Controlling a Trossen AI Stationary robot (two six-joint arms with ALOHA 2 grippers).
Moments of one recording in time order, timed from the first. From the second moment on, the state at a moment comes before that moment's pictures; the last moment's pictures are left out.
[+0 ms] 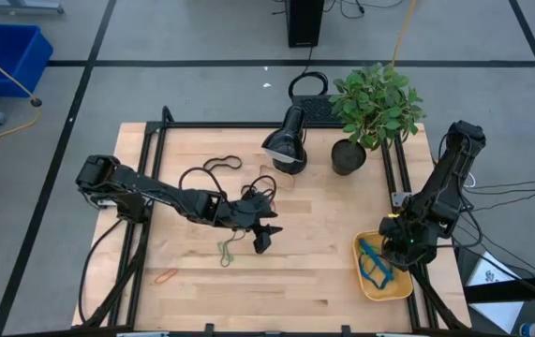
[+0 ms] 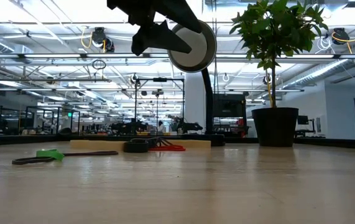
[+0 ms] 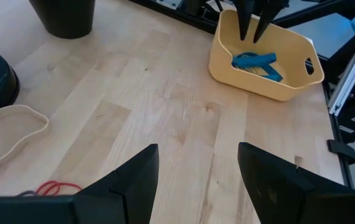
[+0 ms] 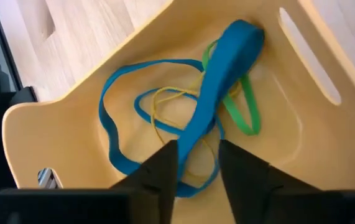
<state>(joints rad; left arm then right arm) -0.22 1.63 1.15 -0.10 -0.23 -0.50 1.09 0.69 0.44 -0.87 0.18 1.52</state>
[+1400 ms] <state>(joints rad) -0.51 1.64 1.17 -1.18 0.16 -1.13 0.75 0.62 0.44 -0.31 0.70 0.62</state>
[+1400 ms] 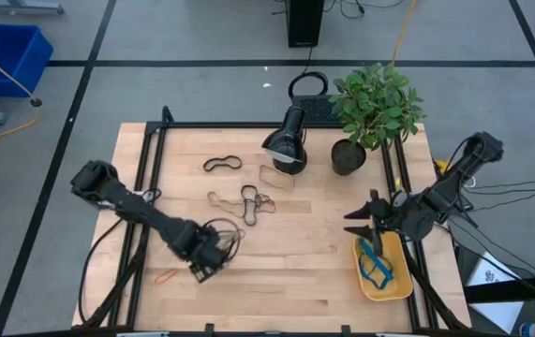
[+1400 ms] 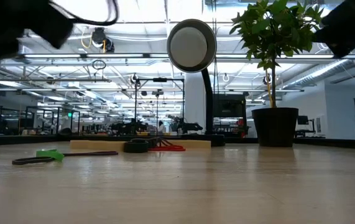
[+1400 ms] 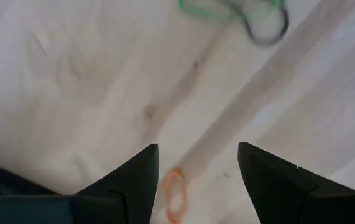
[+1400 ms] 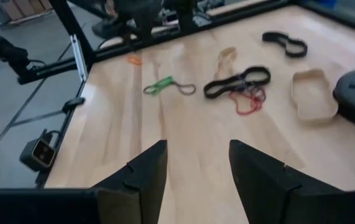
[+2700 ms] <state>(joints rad) -0.68 1.63 0.75 -0.75 0.41 -1.38 0.65 0.62 0.44 -0.27 0.59 0.54</state>
